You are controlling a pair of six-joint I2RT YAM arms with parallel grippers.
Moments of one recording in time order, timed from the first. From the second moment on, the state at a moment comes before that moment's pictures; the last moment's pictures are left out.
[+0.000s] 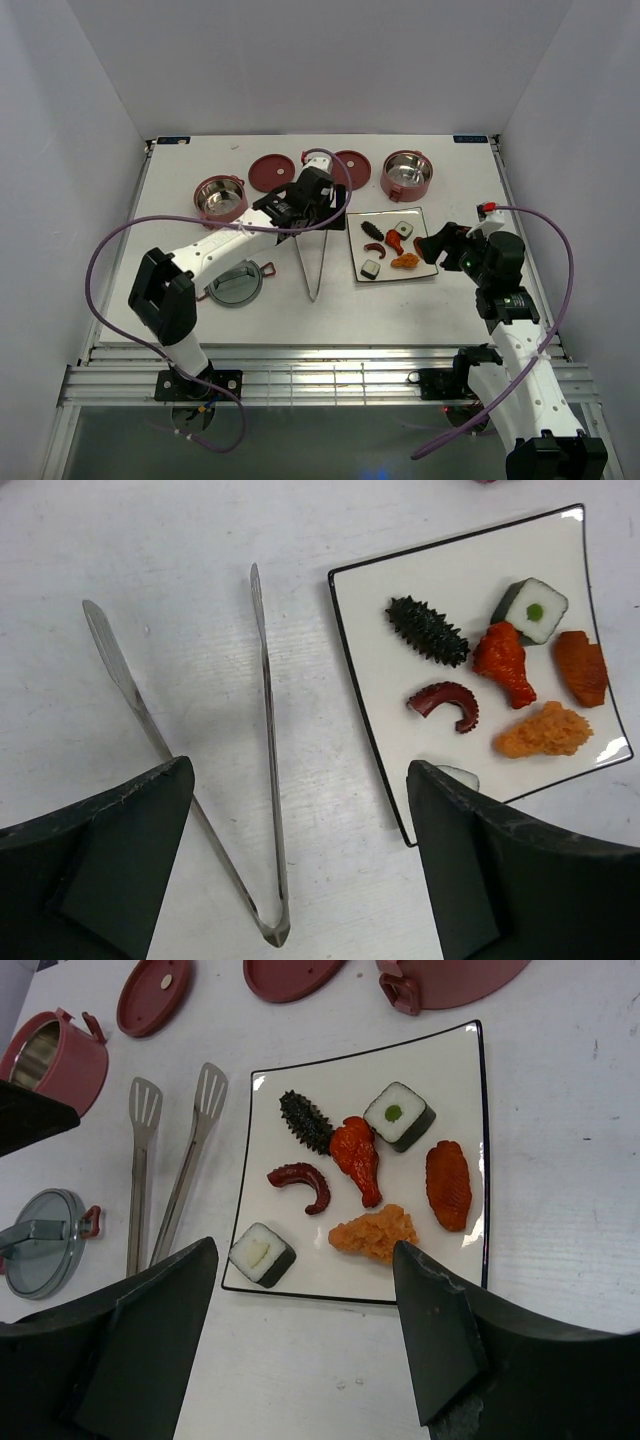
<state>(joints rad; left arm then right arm) -0.76 1.72 1.41 -0.47 -0.27 -0.51 0.05 0.69 0.52 -0.19 -0.32 0.36</state>
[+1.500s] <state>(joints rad) -0.79 1.90 1.23 -0.49 -0.38 -0.75 0.05 0.60 0.48 -0.22 -0.33 0.33</state>
